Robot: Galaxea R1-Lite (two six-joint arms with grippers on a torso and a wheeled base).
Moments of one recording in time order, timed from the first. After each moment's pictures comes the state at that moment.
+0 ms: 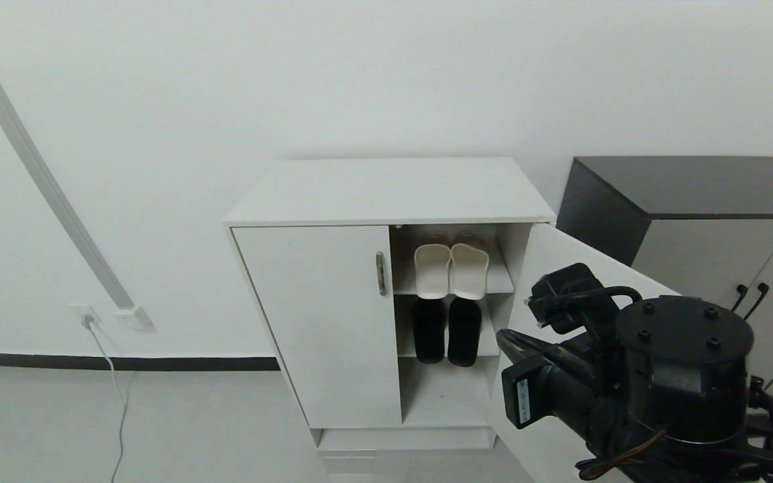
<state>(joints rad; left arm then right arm) 0.00 0.00 0.00 0.00 -0.01 -0.01 0.97 1.63 -0.66 -0.70 -0.53 0.11</state>
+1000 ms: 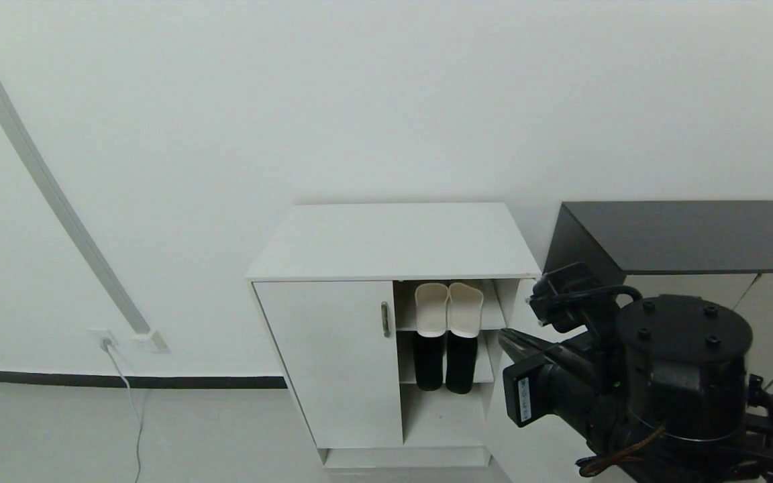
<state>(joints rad) 0.00 0.00 0.00 0.00 -0.01 -0.01 0.96 1.63 -0.65 -0.70 -0.53 0.11</state>
